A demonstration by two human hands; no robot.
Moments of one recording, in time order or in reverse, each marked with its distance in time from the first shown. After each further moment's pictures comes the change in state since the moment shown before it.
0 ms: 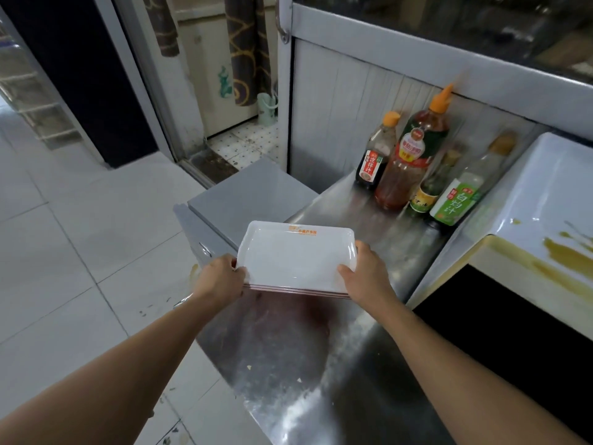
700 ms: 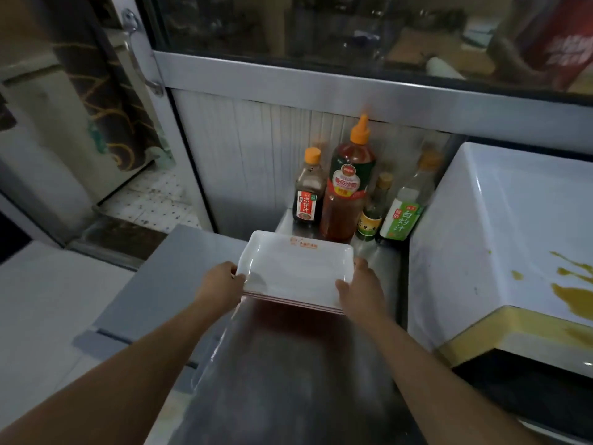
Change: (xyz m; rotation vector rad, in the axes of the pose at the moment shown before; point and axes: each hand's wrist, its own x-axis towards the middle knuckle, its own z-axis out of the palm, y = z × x) left_hand 0.180 0.121 0.033 0.168 -0.215 0.325; right_hand 0.095 0.013 -0.010 0.079 0.286 0.448
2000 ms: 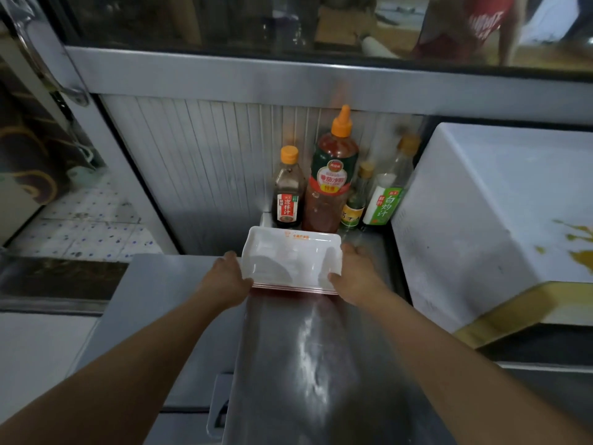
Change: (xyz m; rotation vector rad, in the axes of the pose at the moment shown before) left_hand 0.070 0.019 -0.012 0.311 -0.264 0.271; right_hand 0.022 -0.035 0.007 -0.274 -0.044 0.107
